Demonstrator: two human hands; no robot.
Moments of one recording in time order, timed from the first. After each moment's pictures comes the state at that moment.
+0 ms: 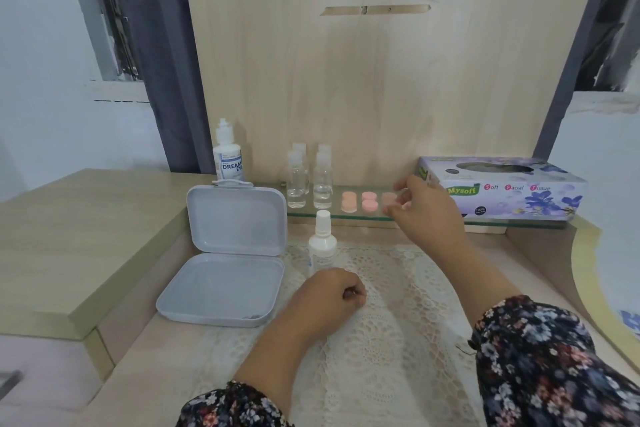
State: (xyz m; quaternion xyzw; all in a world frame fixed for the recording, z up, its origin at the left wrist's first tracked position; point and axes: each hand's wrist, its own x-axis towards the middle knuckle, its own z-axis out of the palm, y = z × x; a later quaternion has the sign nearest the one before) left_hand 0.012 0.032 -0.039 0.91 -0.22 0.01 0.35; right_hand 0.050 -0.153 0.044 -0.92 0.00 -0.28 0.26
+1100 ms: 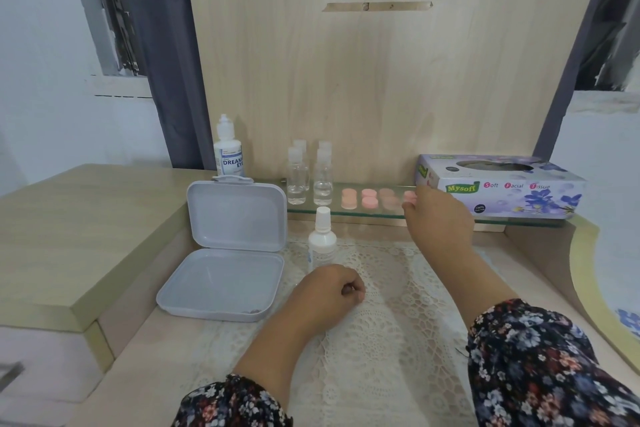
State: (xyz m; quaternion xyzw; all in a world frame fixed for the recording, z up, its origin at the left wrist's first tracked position) left_hand 0.011 0.033 -0.039 0.91 -0.21 0.00 0.35; right_hand 0.042 -0.152 0.041 -0.95 0.12 -0.29 0.07
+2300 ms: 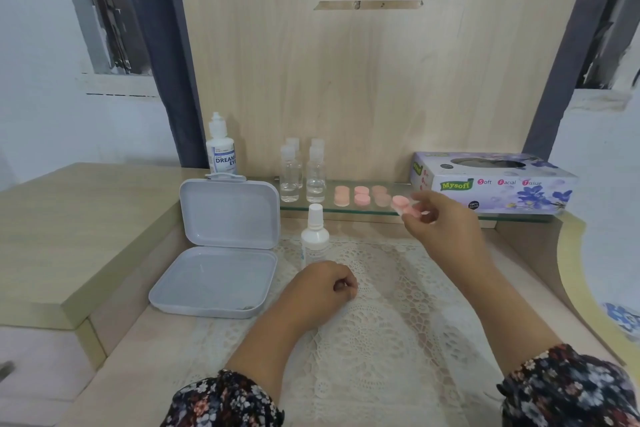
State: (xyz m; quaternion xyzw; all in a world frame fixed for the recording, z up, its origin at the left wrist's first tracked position) left_hand 0.009 0.033 -0.036 0.91 -0.22 0.00 0.35; right_hand -0.005 -0.169 0.036 -0.87 0.02 -0.29 0.39
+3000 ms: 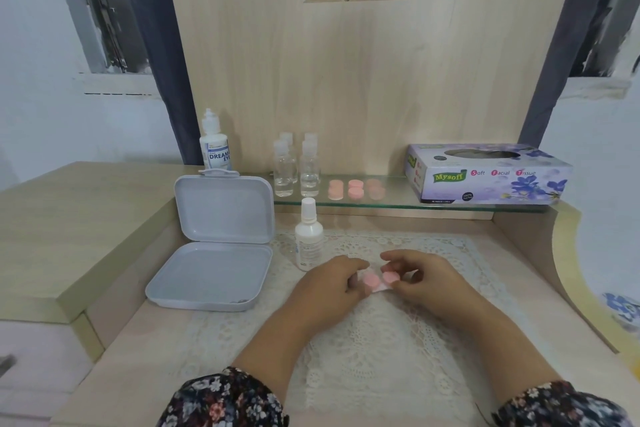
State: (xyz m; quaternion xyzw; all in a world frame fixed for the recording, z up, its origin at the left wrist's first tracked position) left_hand -0.004 0.012 -0.038 0.91 -0.24 0.03 0.34; right_hand -0.022 -0.189 -0.030 -0.90 -0.08 -0.05 0.44
